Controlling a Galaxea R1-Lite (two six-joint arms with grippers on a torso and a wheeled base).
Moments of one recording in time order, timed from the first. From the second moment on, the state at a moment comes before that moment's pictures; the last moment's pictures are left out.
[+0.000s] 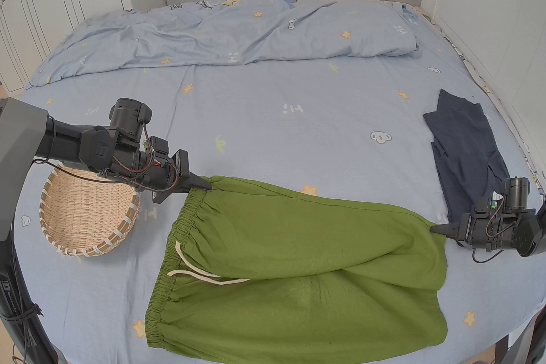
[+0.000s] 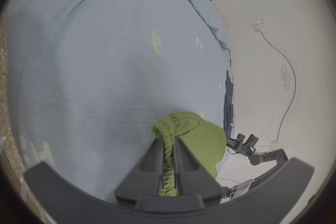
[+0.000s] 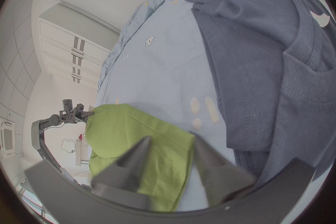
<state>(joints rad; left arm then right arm) -0.15 2.09 -1.40 0.14 -0.63 -0.46 -0.17 1.93 -0.47 -0.71 0.72 0.27</state>
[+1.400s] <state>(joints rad) -0.06 2.01 -1.37 -0.03 -0.60 -0.46 -0.03 1.75 -1.10 -0.25 0.72 0.30</state>
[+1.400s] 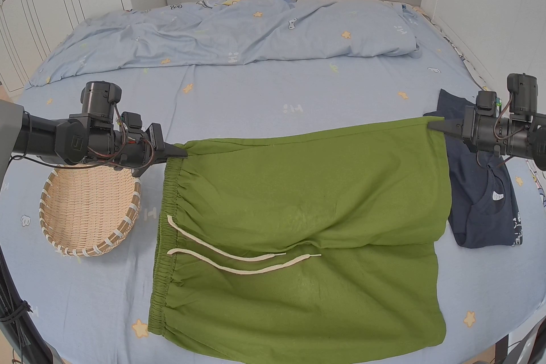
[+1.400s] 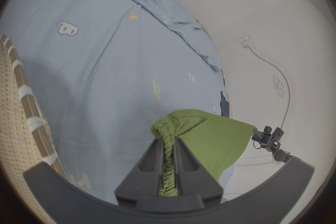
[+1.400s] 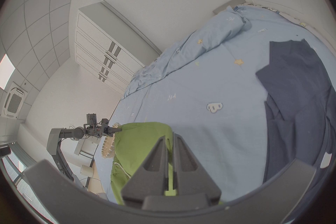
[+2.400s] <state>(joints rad) 0.01 2.09 -1.41 -0.23 -0.60 -0.47 0.04 2.17 -1.74 -0.01 0.40 0.15</state>
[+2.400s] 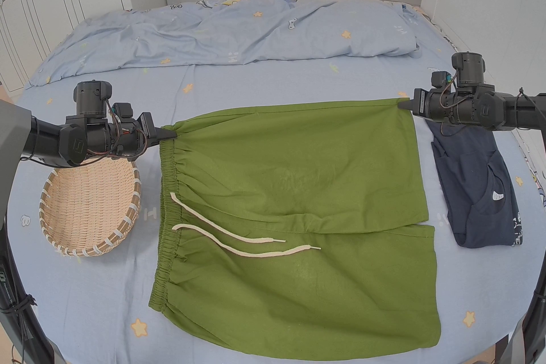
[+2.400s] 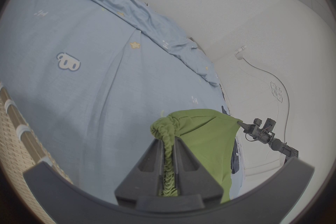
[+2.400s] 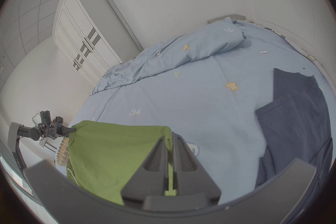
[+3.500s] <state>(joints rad) -0.02 1.99 -1.27 -0.23 -0.60 -0.47 0.06 2.10 -1.51 -0.03 0.32 0.29</state>
